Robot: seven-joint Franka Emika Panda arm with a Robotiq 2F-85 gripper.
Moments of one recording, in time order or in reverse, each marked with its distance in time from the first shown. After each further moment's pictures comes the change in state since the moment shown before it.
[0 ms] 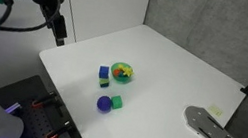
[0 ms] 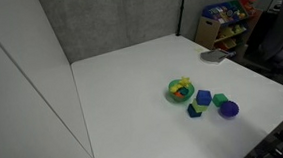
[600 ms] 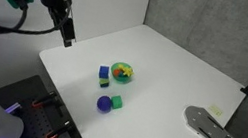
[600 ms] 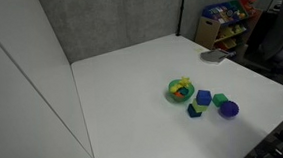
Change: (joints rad) arm 0.000 0.067 0.007 0.004 0.000 0.078 0.000
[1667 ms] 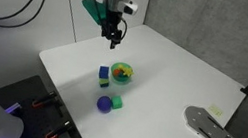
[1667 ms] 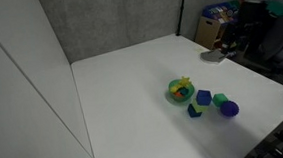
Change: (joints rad) arm 0.018 0.761 0.052 0.399 0.049 0.332 0.068
